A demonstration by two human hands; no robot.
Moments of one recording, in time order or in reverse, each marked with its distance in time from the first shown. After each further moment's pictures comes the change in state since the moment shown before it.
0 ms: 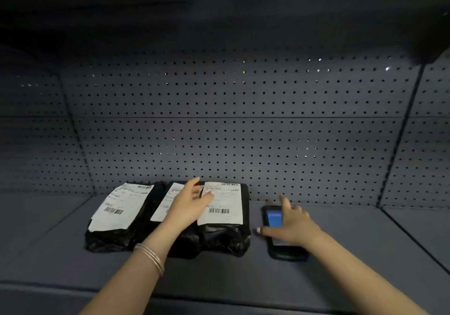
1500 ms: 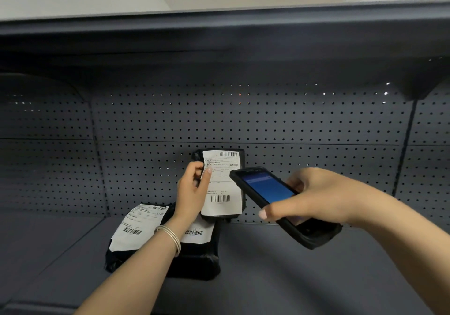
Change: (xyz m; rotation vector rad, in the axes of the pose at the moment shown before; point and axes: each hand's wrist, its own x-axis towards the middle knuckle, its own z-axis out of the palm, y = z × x) left_hand 0.016 0.046 -0.040 -0.103 0.334 0.586; right_hand -0.155 -0.110 -0.140 0.134 0.012 -0.167
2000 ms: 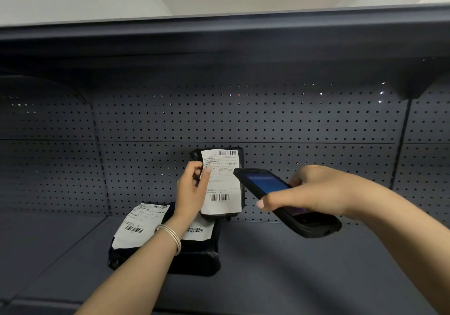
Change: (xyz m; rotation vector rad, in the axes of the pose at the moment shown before) left_hand -0.004 0.003 -0.004 -0.001 0.000 0.017; right_hand -0.002 -0.001 -0.003 -0.042 0.008 -0.003
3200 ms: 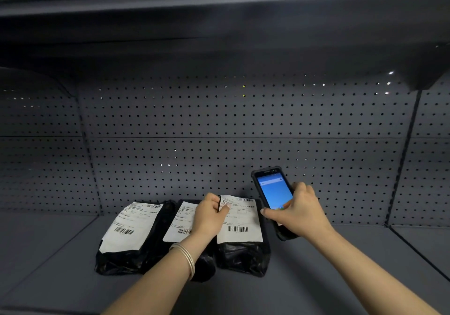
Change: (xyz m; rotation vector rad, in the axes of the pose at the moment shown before) left_hand -0.031 -0.056 0.060 0.291 -0.227 -0.426; right_hand 0.119 0.087 0.092 0.156 0.402 0.033
